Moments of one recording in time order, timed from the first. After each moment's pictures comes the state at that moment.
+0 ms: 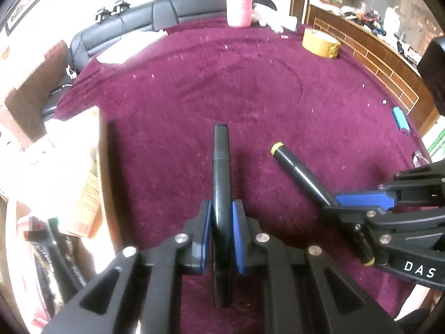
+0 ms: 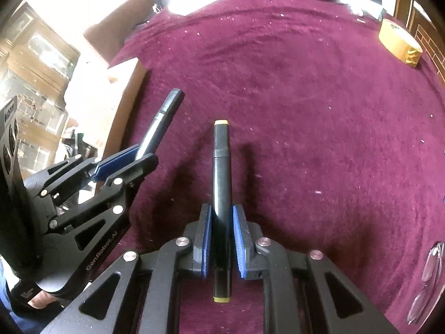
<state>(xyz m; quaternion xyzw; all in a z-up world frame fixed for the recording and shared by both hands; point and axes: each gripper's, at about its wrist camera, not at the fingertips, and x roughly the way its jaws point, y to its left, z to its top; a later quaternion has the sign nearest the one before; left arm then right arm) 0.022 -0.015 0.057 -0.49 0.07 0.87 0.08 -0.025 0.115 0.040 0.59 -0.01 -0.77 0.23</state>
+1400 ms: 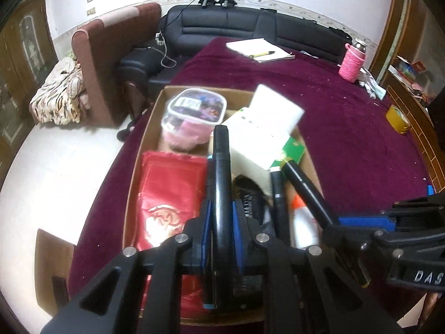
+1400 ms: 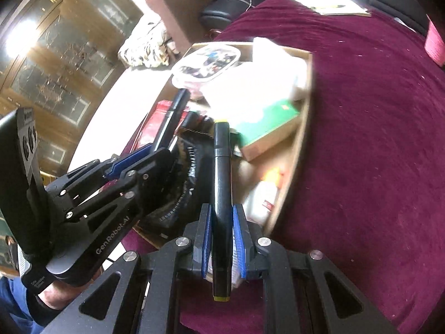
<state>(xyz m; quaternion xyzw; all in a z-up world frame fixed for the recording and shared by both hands) 0.083 -0.225 0.088 -0.46 -0.07 0.88 -0.08 -0.006 -0.097 0.058 0.58 0.06 -0.72 0.38</state>
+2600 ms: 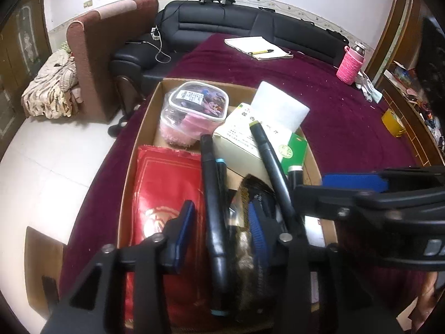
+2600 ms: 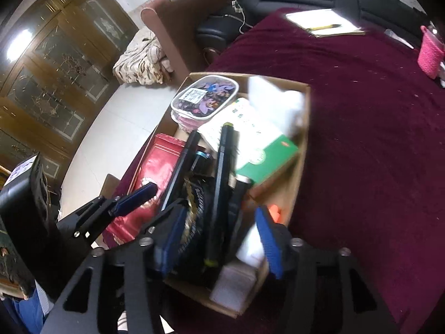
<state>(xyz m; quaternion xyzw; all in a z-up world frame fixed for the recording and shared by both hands) 0.081 -0.232 0.079 -0.46 -0.09 0.88 -0.06 -0.020 -0.105 0.079 0.55 0.05 -0.76 0.36</state>
